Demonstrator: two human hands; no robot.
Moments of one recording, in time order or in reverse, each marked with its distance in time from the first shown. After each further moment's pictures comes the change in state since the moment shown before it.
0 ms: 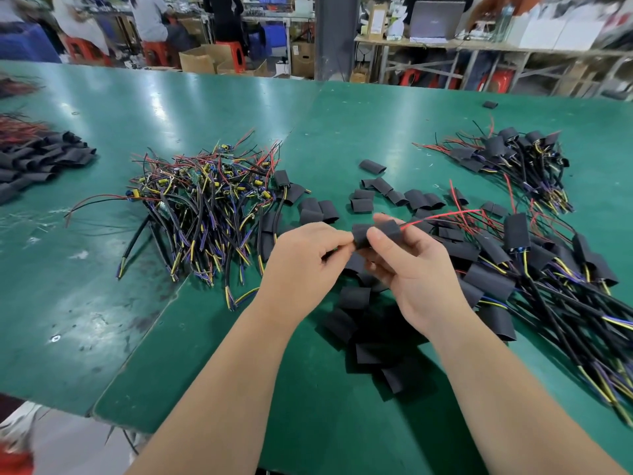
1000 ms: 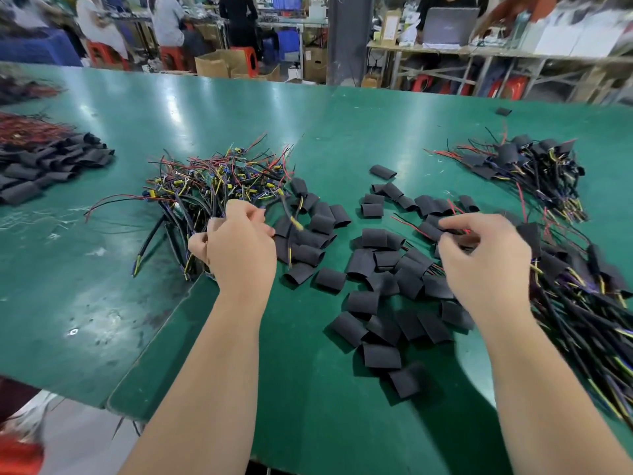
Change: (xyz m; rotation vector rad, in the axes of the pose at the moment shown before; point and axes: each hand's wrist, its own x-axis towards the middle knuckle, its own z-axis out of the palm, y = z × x) left_hand 0.002 -0.057 -0.025 0.496 0.346 -0.611; right_hand 0.006 -0.031 -0.038 -1.135 0.415 -0.427
